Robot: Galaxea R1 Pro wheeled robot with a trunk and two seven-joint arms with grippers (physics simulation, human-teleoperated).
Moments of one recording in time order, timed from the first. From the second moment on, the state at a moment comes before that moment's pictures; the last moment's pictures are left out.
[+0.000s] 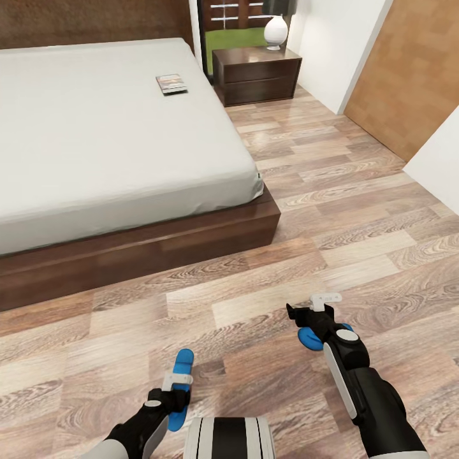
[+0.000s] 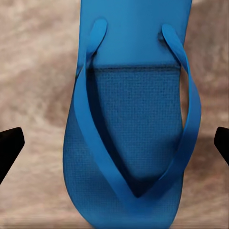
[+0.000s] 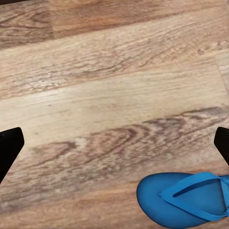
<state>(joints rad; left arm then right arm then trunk) -0.56 -0.08 -0.17 -0.28 0.08 0.06 0.13 -0.42 -0.02 0.04 -1.41 0.01 0.55 0.01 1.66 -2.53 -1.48</state>
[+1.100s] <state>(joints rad) -0.56 -0.09 -0.17 -0.29 0.08 0.04 0.13 -0.42 -0.02 0.04 -1.41 0.01 0.55 0.01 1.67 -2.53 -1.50</state>
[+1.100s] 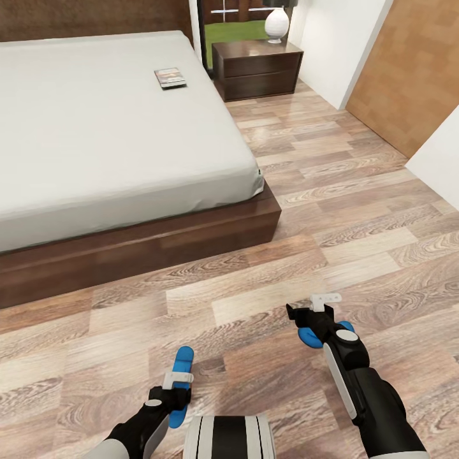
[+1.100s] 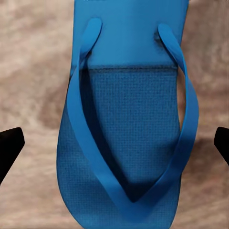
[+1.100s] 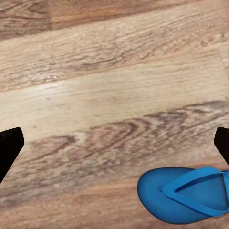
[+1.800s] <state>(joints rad) -0.56 -0.09 -0.17 -0.30 0.08 0.04 0.13 -0.42 -0.02 0.04 -1.41 0.01 0.55 0.01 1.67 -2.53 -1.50</state>
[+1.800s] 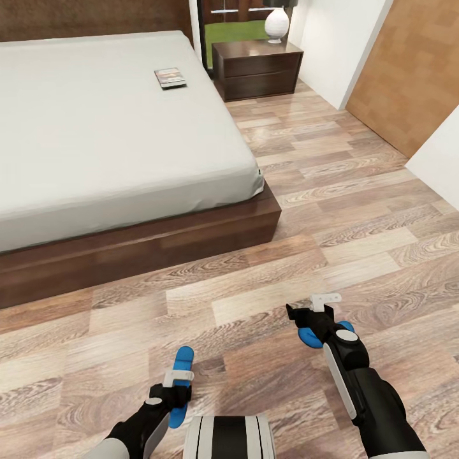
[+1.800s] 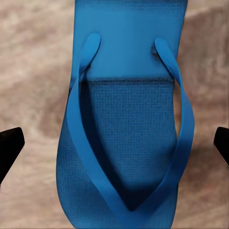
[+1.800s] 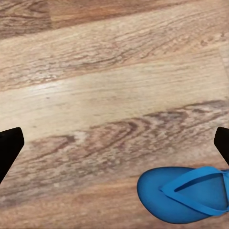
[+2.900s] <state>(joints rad) -0.56 -0.09 -0.17 -0.34 0.08 0.04 0.13 -0.42 -0.02 0.04 -1.41 0.01 0.55 0.01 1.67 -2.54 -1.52</state>
